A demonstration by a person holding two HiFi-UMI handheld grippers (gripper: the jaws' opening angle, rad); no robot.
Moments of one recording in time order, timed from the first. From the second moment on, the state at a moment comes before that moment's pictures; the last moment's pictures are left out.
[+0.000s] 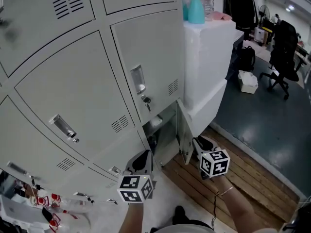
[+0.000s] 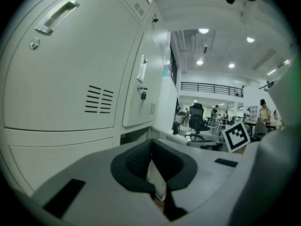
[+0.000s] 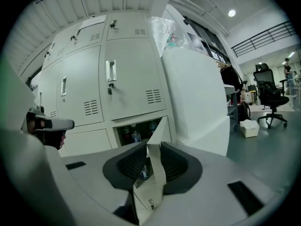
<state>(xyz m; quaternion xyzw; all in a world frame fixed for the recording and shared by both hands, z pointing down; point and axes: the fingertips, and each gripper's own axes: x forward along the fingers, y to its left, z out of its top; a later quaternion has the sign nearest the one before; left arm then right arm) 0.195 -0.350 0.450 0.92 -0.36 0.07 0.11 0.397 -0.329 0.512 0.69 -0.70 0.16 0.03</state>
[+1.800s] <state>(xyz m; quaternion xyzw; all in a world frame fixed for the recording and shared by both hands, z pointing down) 0.035 -0.395 0.457 0.84 -0.53 0.07 0.13 0.219 -0.512 0.538 0.57 -0.80 0.13 0.11</state>
